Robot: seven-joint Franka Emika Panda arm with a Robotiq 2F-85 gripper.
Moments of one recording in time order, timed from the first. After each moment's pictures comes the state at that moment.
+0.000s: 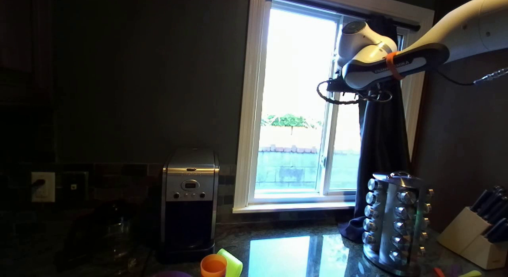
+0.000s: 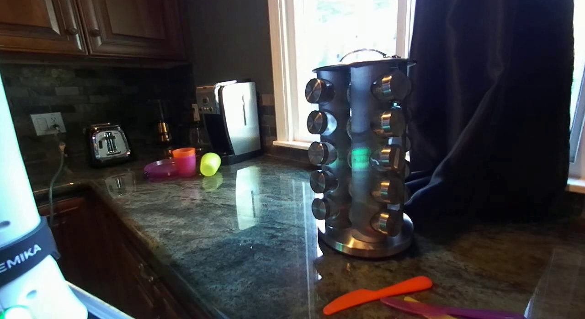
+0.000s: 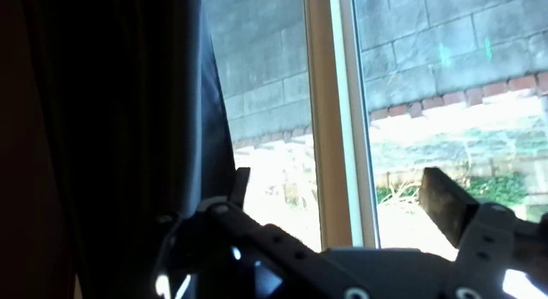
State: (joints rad) arm -0.23 -0.10 0.08 -1.67 -0.86 2.26 1.13
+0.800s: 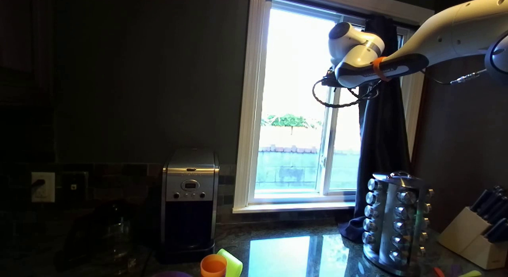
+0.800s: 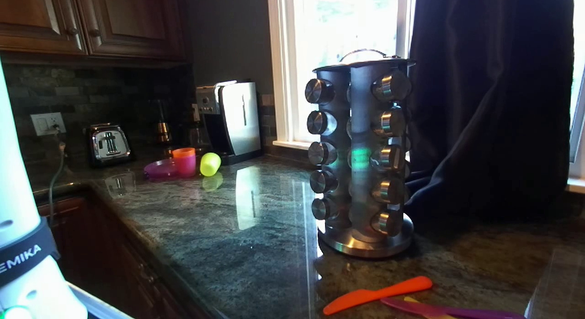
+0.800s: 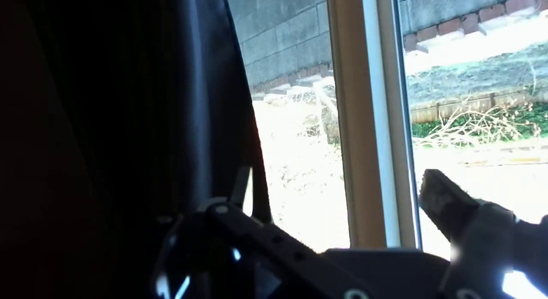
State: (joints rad) arm -0.19 0.05 0.05 -1.44 -1.08 2.16 1.32
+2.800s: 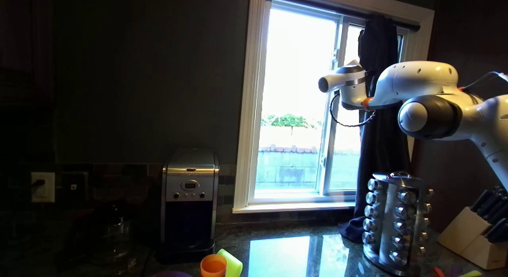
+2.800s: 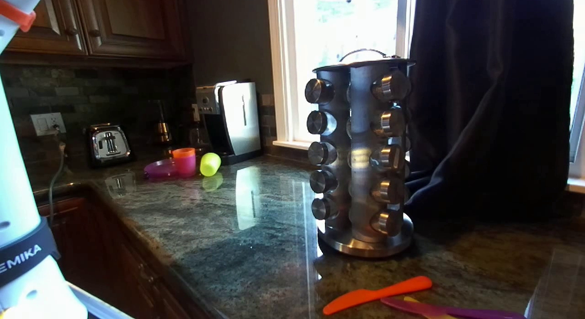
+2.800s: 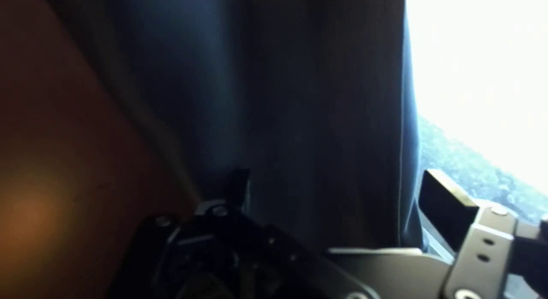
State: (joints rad) arm -0.24 0.60 -0.09 -0.79 -1.89 1.98 1.79
